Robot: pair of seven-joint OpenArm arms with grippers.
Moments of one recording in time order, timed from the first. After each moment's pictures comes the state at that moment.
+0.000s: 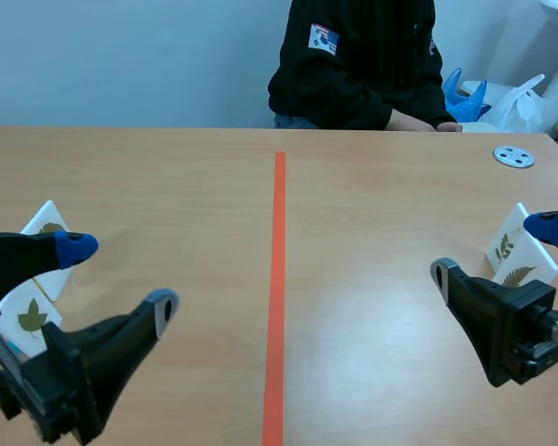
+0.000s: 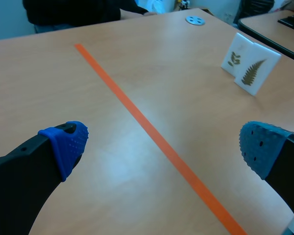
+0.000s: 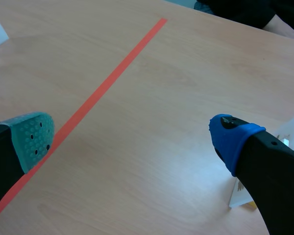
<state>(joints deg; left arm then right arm) 41.8 -23.1 -5.5 114.9 -18.4 -33.5 -4.9 -41.0 19.5 18.3 115.6 17.7 34.1 -1.4</state>
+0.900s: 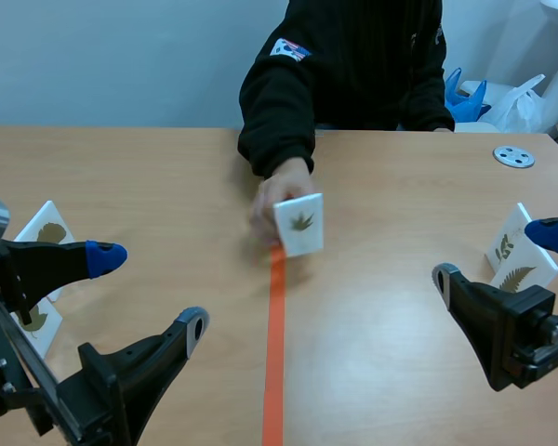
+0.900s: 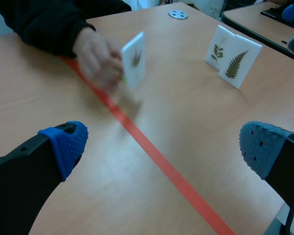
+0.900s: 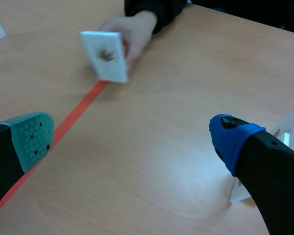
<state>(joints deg) 41.2 -25.8 0.4 114.5 -16.8 -29.4 -7.1 -41.0 19.5 18.3 114.6 17.7 34.2 -1.4</state>
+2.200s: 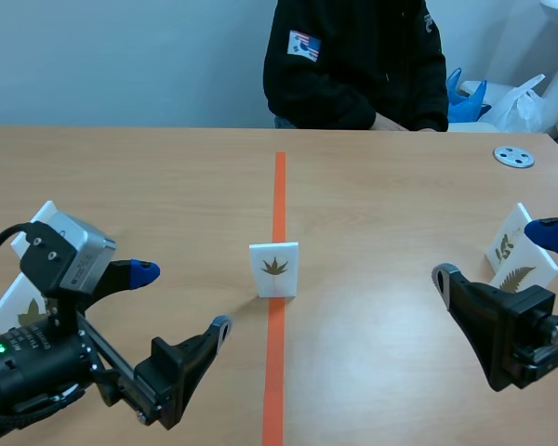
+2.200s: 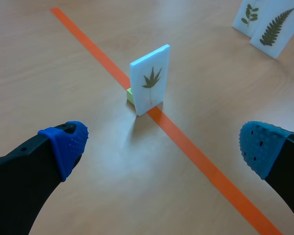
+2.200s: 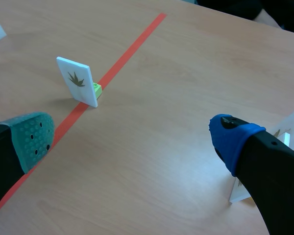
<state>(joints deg) 24.3 -23.0 10.2 95.0 -10.7 -26.3 -8.2 -41.0 19.5 18.3 114.6 17.7 34.2 -1.4</state>
